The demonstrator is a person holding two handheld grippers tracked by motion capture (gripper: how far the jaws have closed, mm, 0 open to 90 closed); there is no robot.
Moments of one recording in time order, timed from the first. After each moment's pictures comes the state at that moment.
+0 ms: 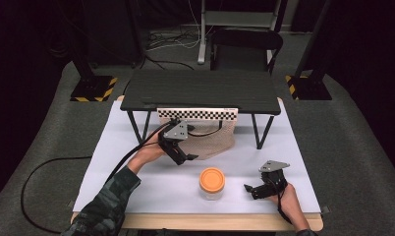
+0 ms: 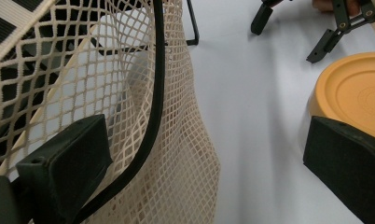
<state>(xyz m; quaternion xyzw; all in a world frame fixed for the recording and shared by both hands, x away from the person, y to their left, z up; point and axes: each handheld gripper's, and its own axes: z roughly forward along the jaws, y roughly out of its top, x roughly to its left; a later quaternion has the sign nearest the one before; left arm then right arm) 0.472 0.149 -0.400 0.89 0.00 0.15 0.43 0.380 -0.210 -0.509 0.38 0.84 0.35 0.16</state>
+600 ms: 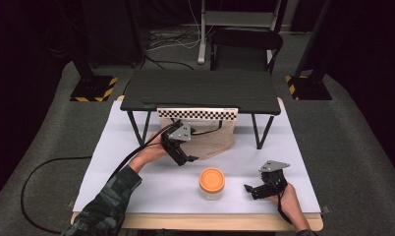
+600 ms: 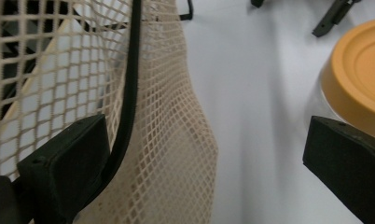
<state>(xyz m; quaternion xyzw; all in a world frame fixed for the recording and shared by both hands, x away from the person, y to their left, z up) 0.479 0.143 -0.415 0.91 0.00 0.13 0.39 0.379 -0.210 -0.509 0.38 0.84 0.35 0.16</state>
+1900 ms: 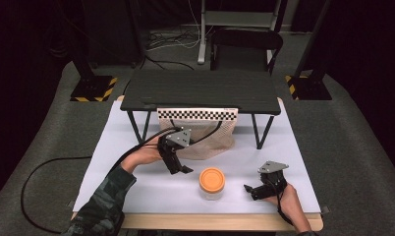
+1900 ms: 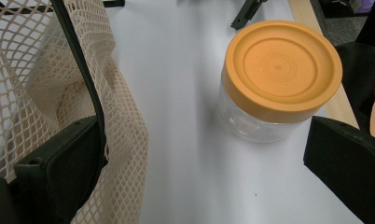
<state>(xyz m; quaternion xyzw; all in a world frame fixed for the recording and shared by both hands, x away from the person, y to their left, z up) 0.456 0.147 -0.395 0.93 -0.03 0.03 0.36 0.377 -0.207 -0.507 0.36 0.85 0.34 0.18</state>
